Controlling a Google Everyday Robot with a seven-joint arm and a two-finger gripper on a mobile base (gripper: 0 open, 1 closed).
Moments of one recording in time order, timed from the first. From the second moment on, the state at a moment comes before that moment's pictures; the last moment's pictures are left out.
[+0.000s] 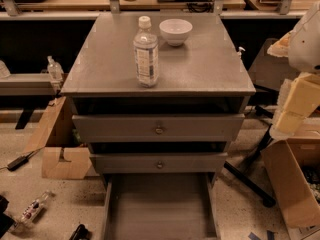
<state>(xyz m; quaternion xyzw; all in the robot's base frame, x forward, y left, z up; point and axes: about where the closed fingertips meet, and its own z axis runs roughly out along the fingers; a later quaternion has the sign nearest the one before) 0.438 -0.217 0.977 -0.60 0.78 -0.03 0.16</state>
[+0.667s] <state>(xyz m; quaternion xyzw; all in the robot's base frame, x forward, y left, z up) 0.447 -0.212 0.977 -0.60 0.78 -0.03 0.18</state>
